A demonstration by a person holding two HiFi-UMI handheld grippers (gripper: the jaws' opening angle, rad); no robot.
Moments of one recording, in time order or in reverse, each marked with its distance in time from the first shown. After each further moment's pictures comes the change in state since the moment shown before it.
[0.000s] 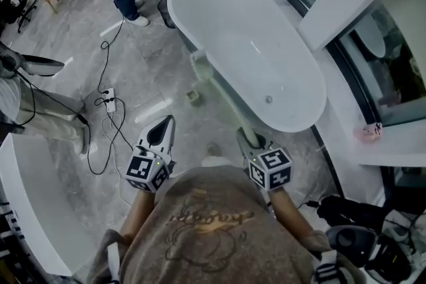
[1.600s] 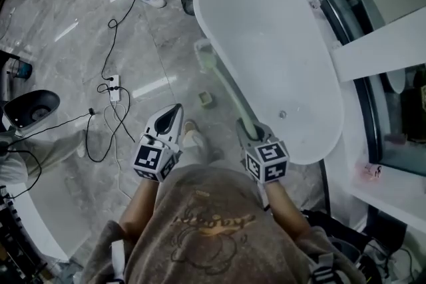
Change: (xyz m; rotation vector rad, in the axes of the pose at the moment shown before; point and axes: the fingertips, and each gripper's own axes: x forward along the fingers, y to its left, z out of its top) left arm 0.131 0.172 0.013 -0.052 0.052 0.076; right arm 0.209 -0.033 0.107 -0.035 0.109 0.052
